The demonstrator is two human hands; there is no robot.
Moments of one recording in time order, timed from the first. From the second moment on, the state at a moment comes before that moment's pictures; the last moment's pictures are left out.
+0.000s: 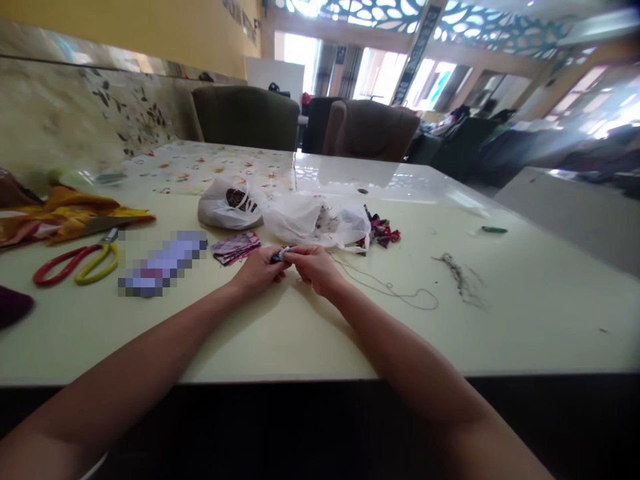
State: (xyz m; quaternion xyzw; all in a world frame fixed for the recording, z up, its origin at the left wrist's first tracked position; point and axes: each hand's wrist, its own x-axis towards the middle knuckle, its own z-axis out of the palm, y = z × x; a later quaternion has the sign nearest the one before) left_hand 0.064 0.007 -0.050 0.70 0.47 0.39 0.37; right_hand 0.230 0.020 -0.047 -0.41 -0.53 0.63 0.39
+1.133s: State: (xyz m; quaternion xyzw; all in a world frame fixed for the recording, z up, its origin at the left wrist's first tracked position) left_hand 0.058 0.017 -0.051 0.56 0.43 0.53 0.48; right_hand 0.251 0.043 -0.041 -0.37 -0.72 0.42 0.42
